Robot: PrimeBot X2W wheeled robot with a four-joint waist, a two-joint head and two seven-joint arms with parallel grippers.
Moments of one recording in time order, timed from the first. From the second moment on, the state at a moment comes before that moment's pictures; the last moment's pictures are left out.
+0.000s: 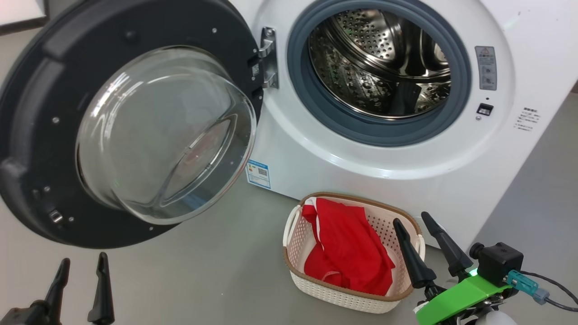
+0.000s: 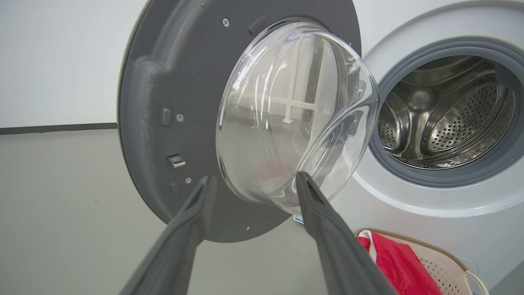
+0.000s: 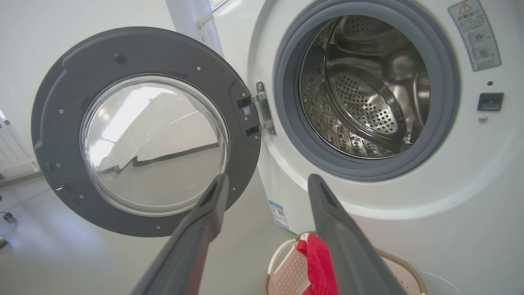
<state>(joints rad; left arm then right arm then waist) 0.04 0.27 -0.10 0.13 -0.48 0.04 -0.24 -0.12 -0.16 0.21 0.22 0.45 0.13 -0.26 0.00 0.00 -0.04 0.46</state>
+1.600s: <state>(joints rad) 0.04 0.33 -0.09 0.05 -0.51 0.05 -0.23 -0.12 -0.16 0.22 0.23 0.48 0.13 -0.26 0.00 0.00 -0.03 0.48</state>
